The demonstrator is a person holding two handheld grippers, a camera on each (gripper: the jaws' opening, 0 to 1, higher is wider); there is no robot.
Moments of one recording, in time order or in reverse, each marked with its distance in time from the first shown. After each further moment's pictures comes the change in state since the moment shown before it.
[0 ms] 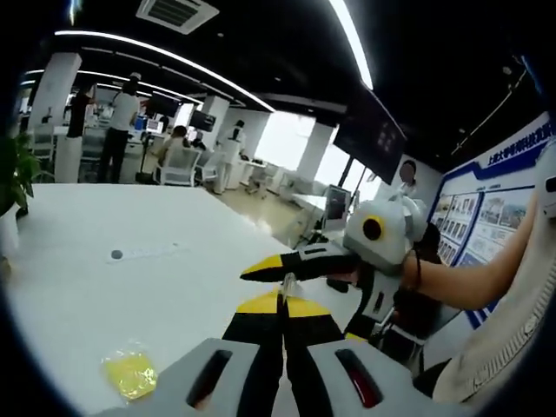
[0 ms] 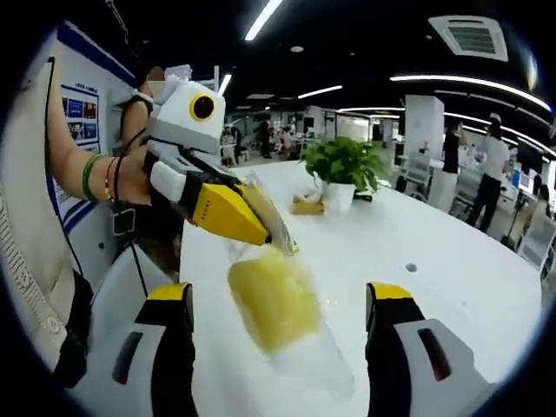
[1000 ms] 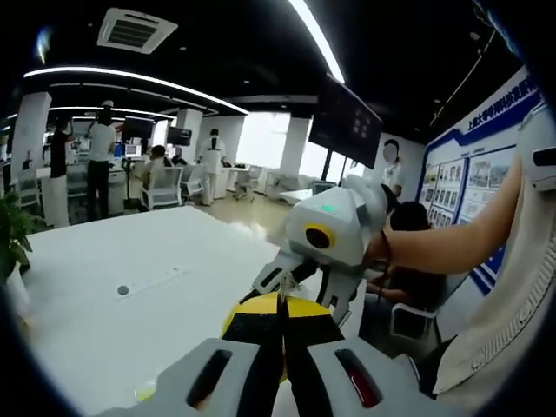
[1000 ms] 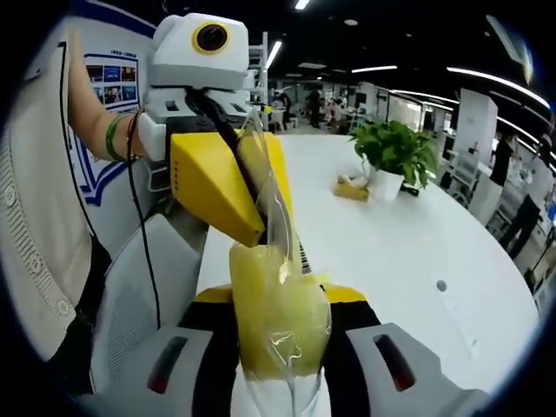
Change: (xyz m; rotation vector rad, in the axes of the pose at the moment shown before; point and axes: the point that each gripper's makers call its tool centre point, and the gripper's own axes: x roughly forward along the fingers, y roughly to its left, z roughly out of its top) left arm -0.019 -0.015 0.028 0.183 0.009 -0.063; right arm 0.053 0.027 0.004 -0.159 0.224 0.292
